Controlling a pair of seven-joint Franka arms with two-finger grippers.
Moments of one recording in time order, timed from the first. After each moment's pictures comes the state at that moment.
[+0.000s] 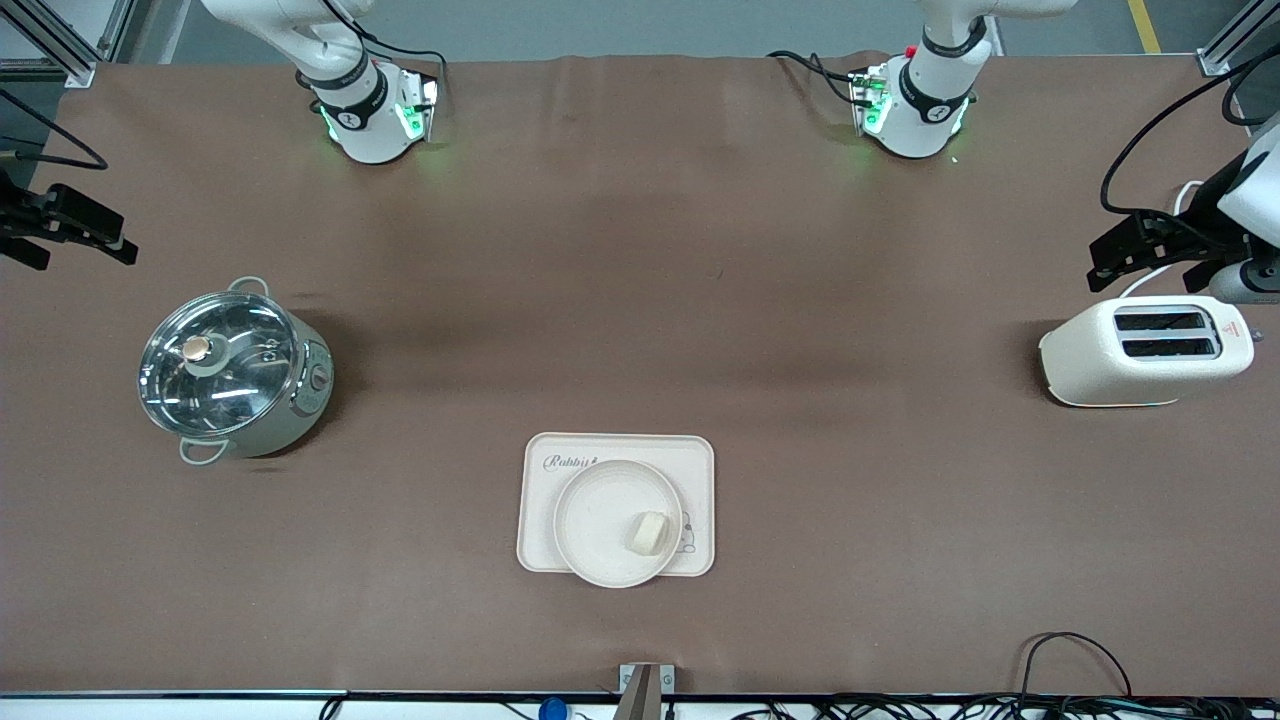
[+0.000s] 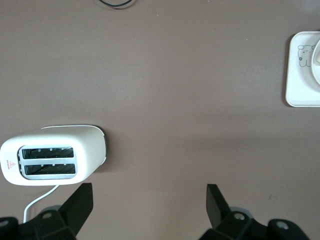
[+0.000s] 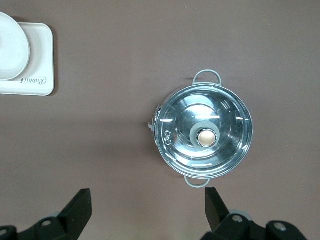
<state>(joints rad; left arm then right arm) -0.14 0.05 0.06 -1.47 0.01 1.57 -0.04 0.06 -0.02 -0.14 -1.54 0.05 1.51 -0.10</state>
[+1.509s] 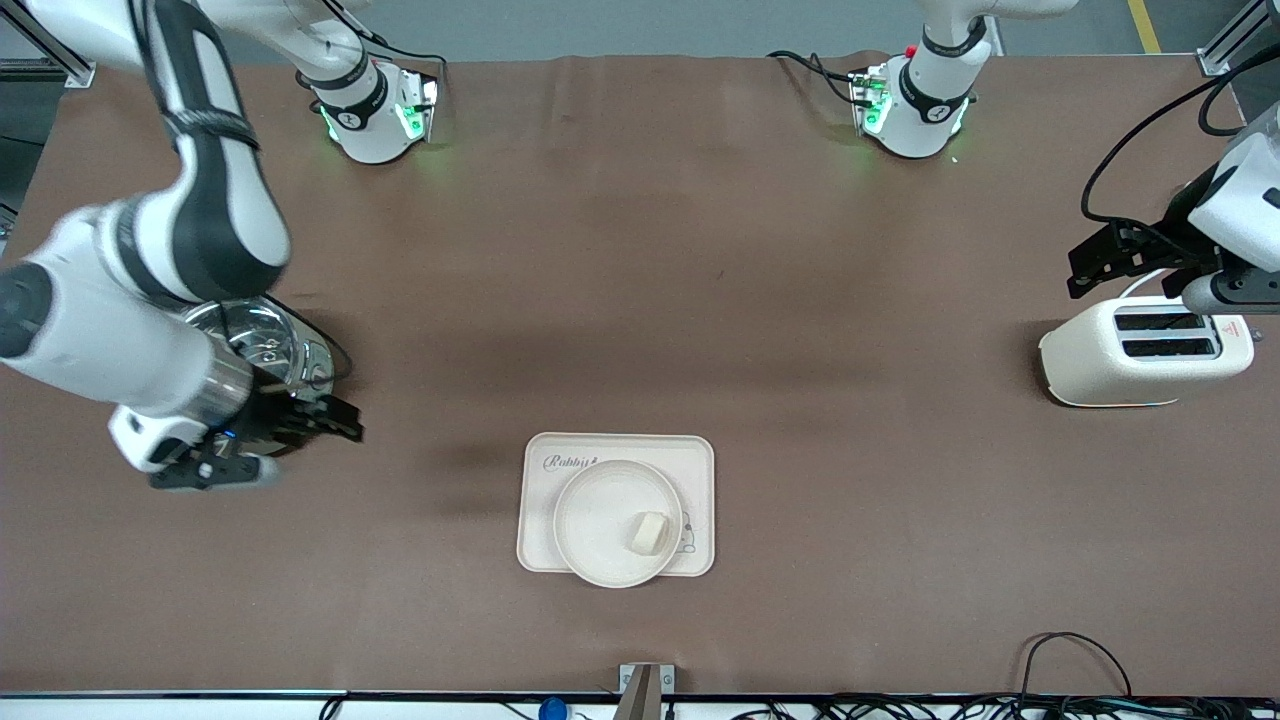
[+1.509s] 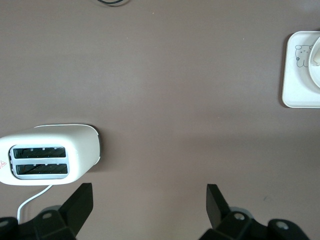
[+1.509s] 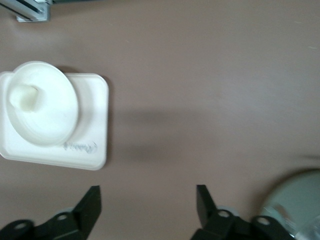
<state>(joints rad) -0.16 0.07 0.06 -1.46 0.01 1.57 -0.08 0.28 0.46 -0.11 -1.47 0.28 2.03 0.05</state>
